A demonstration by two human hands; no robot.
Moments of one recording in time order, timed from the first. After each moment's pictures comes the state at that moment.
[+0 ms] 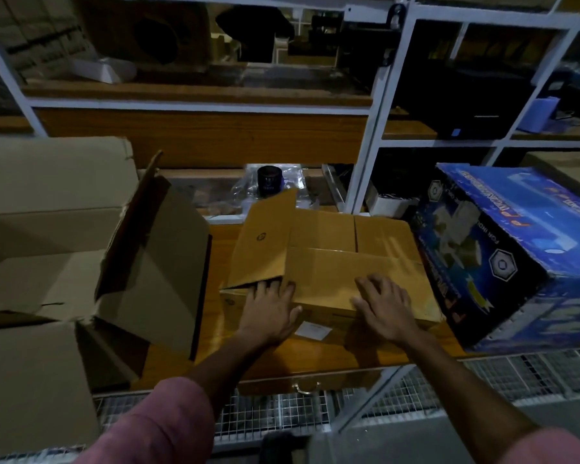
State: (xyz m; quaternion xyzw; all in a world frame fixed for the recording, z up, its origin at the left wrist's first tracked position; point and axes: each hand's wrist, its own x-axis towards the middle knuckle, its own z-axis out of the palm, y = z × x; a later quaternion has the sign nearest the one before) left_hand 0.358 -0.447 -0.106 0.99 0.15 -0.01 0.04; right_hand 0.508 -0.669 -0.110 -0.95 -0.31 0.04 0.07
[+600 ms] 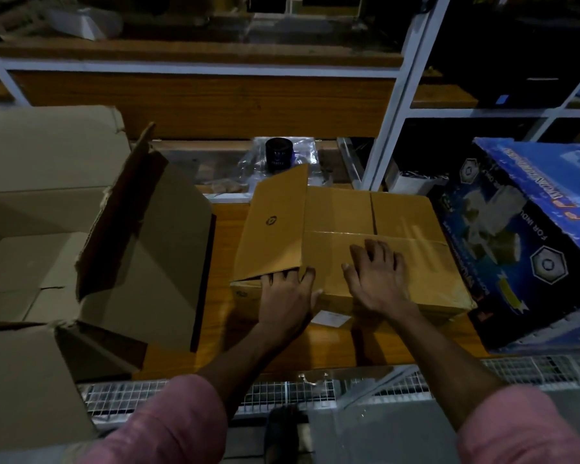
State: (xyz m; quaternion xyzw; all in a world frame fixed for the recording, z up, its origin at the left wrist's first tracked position) left_hand 0.393 -0.456 -0.121 0.98 0.18 0.02 0.00; right_hand 0.543 -0.597 -0.118 -0.95 -0.30 -0.01 0.05
